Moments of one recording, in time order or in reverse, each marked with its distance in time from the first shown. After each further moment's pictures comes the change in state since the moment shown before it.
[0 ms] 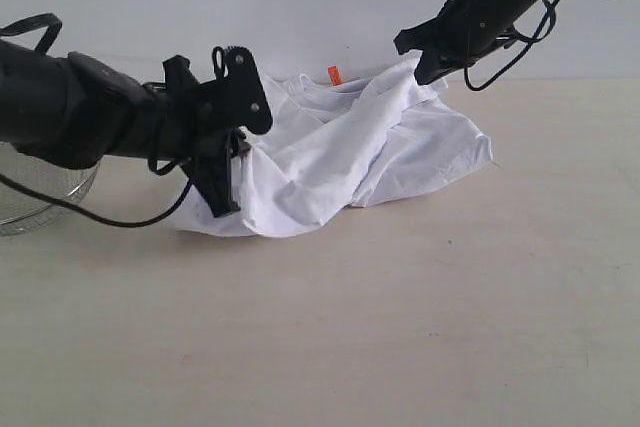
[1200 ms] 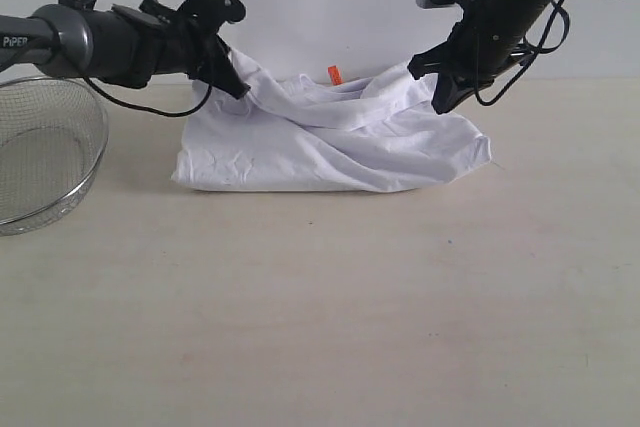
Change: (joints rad) left arm 0.197 0.485 -0.732 -0.010 -0.019 -0.262; right arm 0.000 0.000 0.000 -0.112 0.177 0.023
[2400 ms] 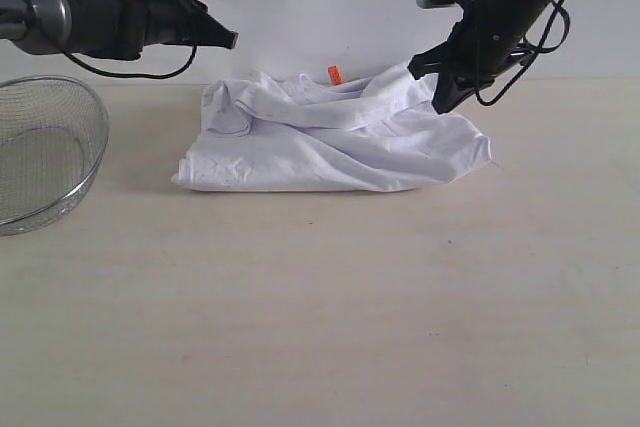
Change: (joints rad) left arm 0.002 -0.079 0.015 -0.196 -0.144 -0.163; right arm 0.000 0.000 0.000 -0.003 0.001 0.002
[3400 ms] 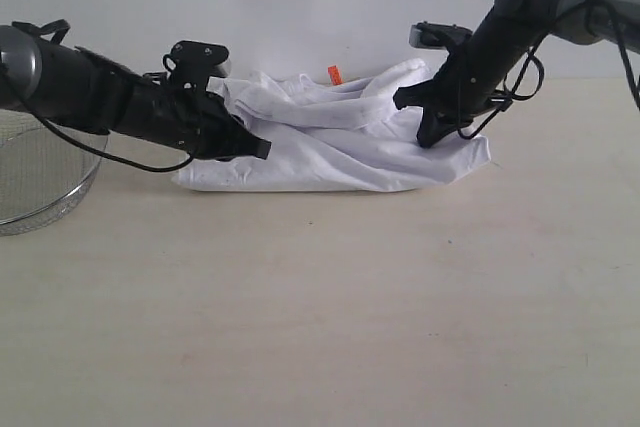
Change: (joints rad) left arm -0.012 -0.121 0.422 0.096 0.534 -0.229; right arm 0.000 0.128 0.000 0.076 -0.087 0.069
